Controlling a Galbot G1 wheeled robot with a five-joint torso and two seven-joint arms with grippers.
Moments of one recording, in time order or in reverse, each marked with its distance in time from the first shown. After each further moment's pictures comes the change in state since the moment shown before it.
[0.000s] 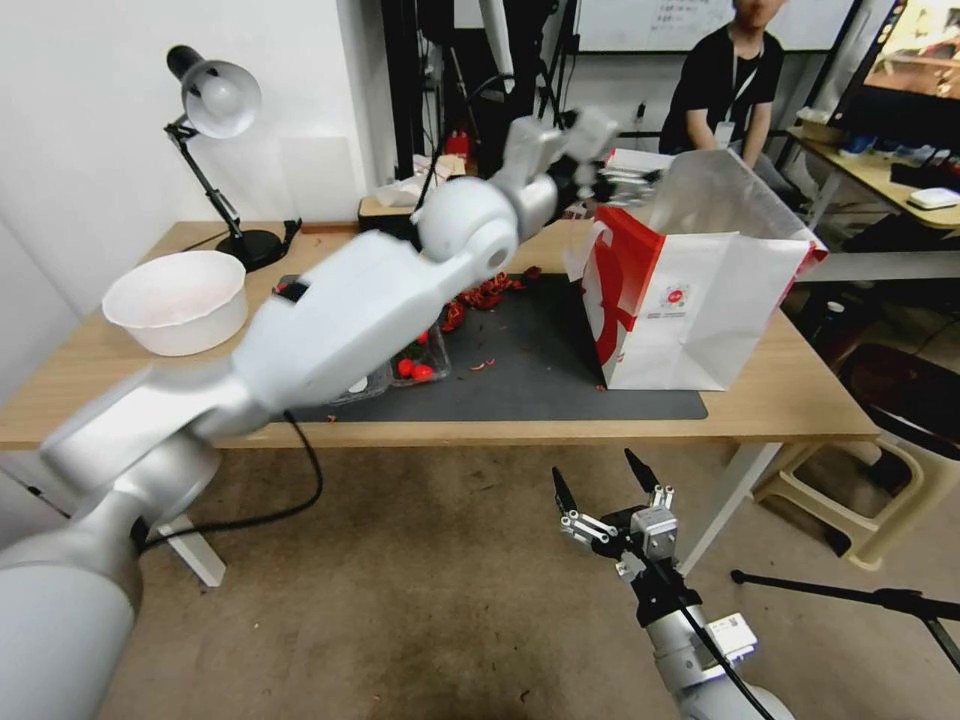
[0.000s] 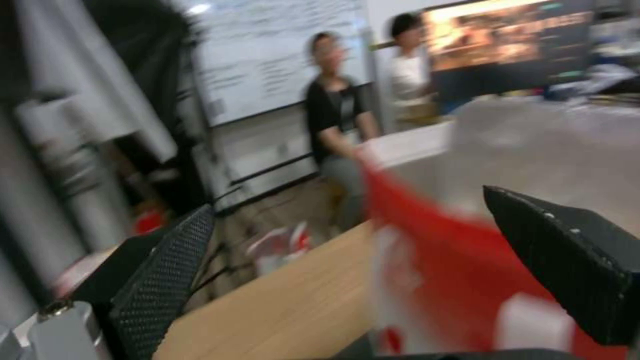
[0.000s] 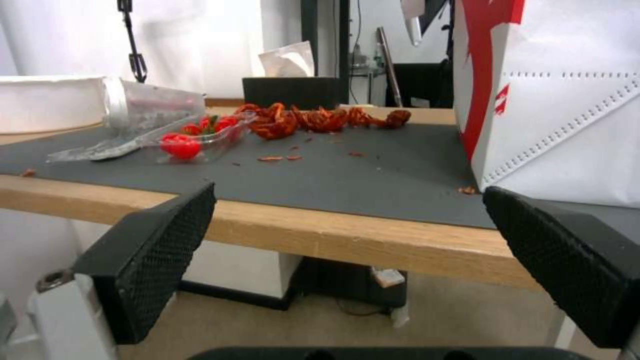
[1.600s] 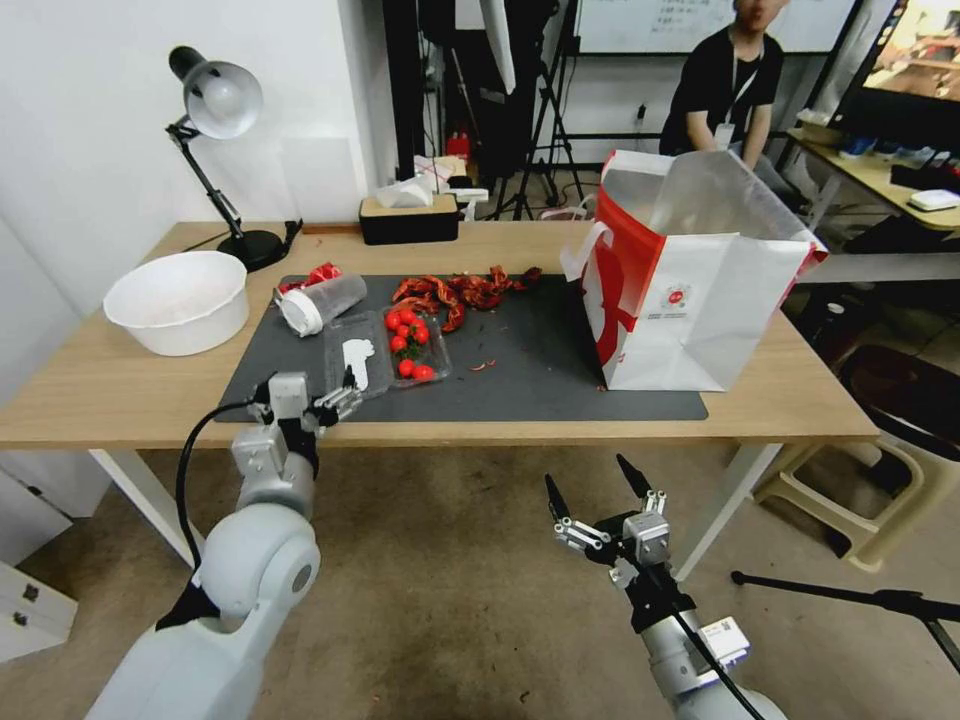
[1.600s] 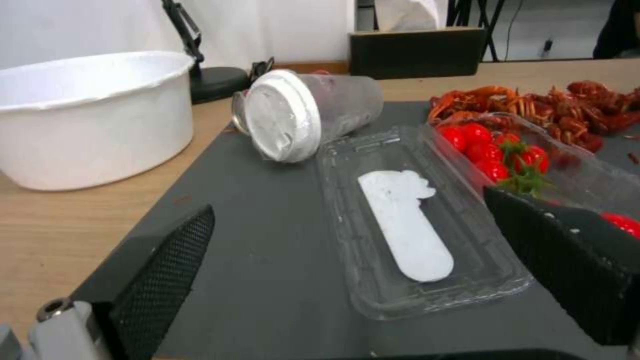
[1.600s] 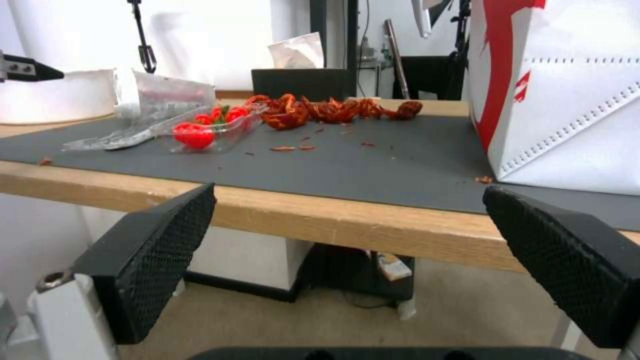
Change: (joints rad) left arm 1.210 0.035 -0.747 -0.496 0.451 -0.048 -0.120; right arm -0.005 -0.005 -0.015 0.001 -0.008 -0.010 0.001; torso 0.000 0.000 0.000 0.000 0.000
